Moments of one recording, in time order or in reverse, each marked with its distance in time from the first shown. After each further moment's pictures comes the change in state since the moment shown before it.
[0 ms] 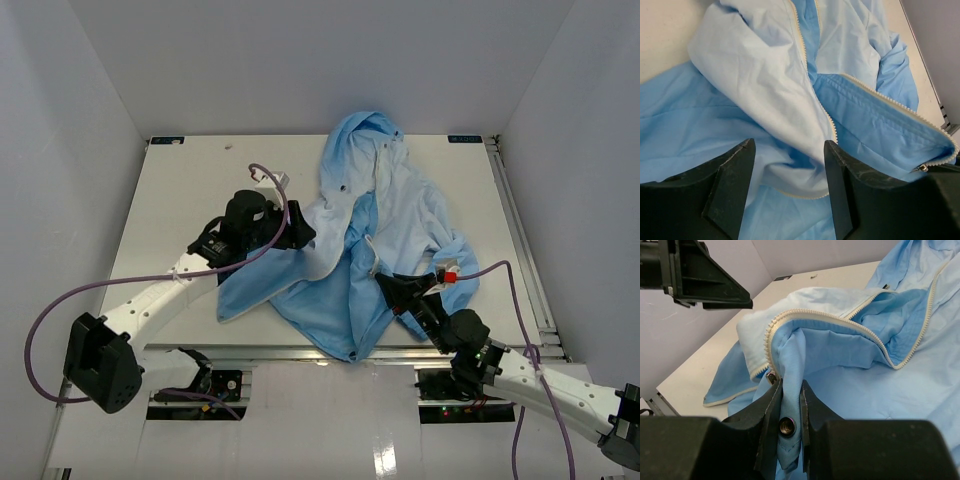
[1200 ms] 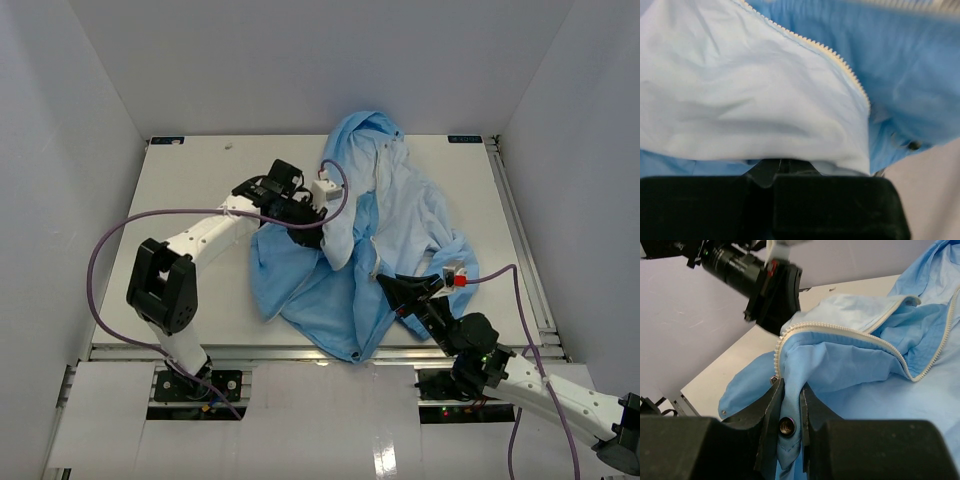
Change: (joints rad) left arm 0.037 0.495 0.468 -0.515 0.438 0.717; right arm 0.000 -0.123 0.000 -0.041 -0.056 0.007
